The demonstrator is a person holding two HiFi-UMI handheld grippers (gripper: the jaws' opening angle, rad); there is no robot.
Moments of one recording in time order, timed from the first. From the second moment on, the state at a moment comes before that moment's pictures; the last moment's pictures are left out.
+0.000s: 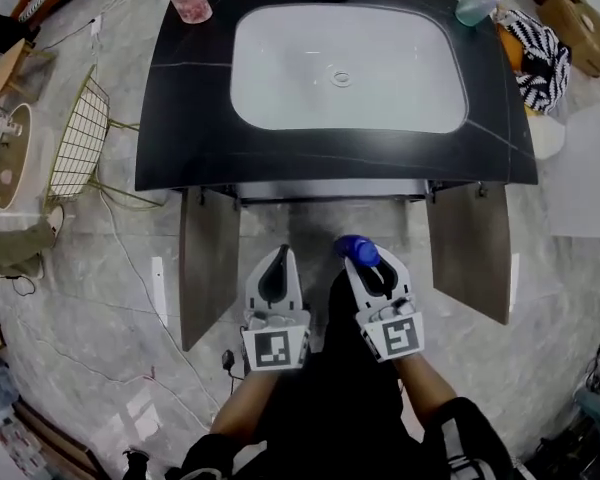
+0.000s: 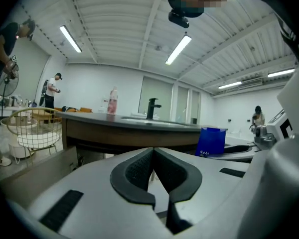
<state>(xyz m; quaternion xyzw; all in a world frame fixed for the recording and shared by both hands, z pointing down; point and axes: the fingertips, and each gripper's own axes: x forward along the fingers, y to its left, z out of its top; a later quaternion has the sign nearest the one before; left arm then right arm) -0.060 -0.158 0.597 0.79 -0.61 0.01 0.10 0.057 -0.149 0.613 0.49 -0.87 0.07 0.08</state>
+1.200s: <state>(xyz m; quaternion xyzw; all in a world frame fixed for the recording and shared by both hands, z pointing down) -0.073 -0.165 0.728 0.80 -0.59 -0.03 0.05 0.037 -0.202 0.791 0.49 -0.87 0.04 0.07</state>
